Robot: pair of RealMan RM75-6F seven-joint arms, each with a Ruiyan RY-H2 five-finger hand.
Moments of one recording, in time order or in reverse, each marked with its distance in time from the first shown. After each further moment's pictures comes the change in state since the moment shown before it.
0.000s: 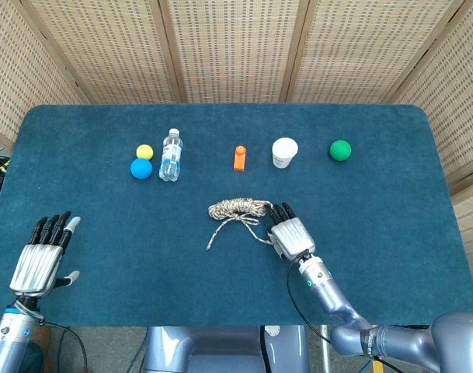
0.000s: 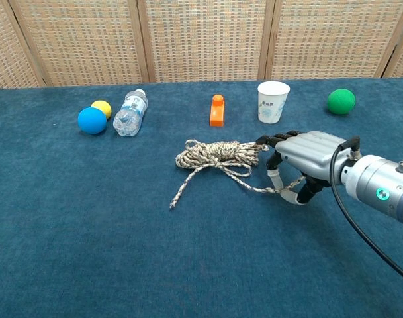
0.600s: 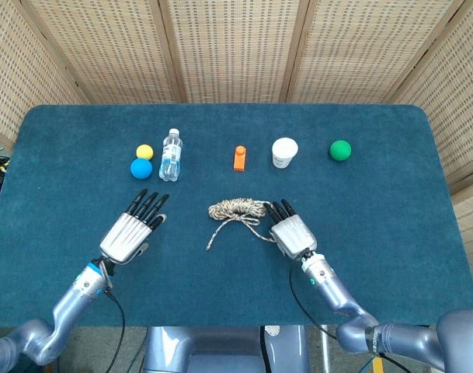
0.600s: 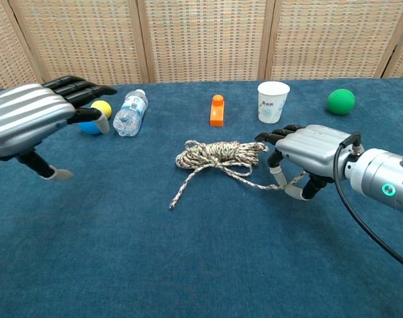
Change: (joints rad) left arm -0.333 -0.280 -0.069 0.338 0.225 -0.204 0.062; right arm 0.013 0.031 -0.011 0.010 -0.056 -0.019 -0.027
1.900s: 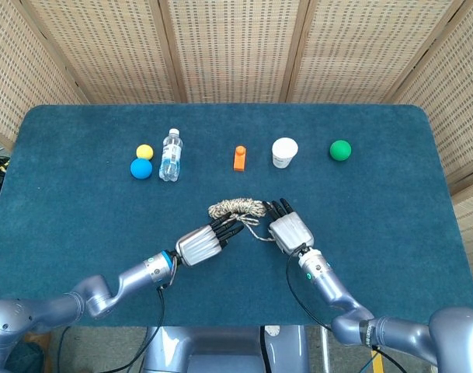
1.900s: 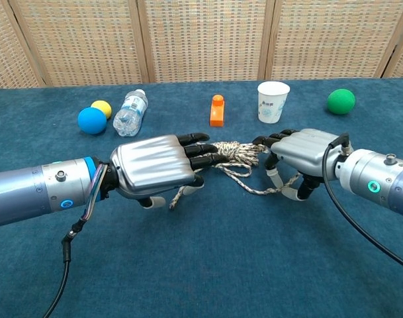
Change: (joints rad) left arm -0.368 -0.274 0.097 0.385 0.142 -0.226 -0.047; right arm 0.025 -0.033 0.024 0.067 0.036 -0.066 0.016
